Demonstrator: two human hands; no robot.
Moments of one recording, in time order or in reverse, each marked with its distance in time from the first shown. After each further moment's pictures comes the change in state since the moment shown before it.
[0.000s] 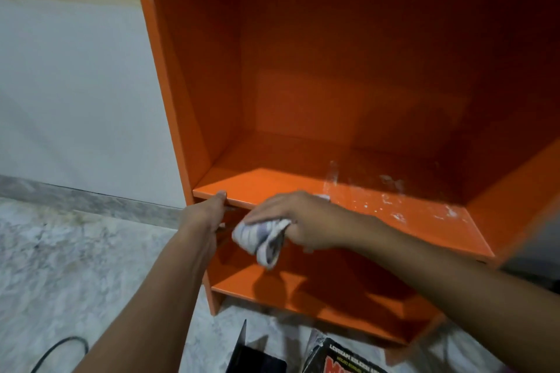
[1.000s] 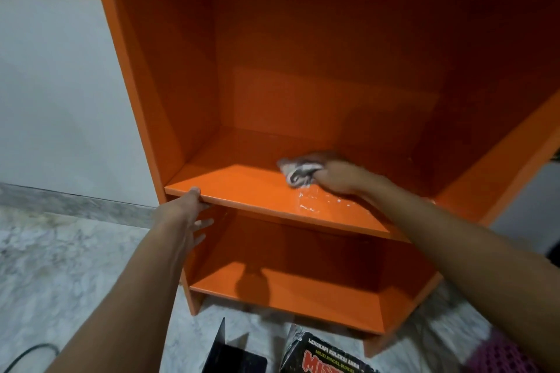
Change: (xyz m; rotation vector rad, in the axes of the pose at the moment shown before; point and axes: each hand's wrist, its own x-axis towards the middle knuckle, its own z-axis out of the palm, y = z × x) left_hand -0.003 -0.004 0.008 0.057 -0.033 0.003; right_hand -0.029 0.098 -0.065 -0.063 0.233 0.365
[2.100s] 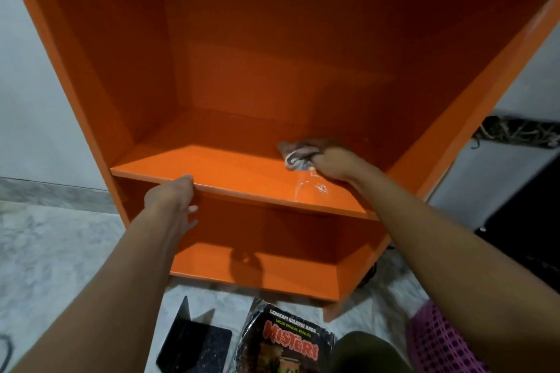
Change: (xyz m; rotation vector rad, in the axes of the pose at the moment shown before) left_hand -0.012 -0.013 0.060 -0.086 0.058 -0.059; right_hand -0.046 0.040 -0.029 0.029 0.111 0.226
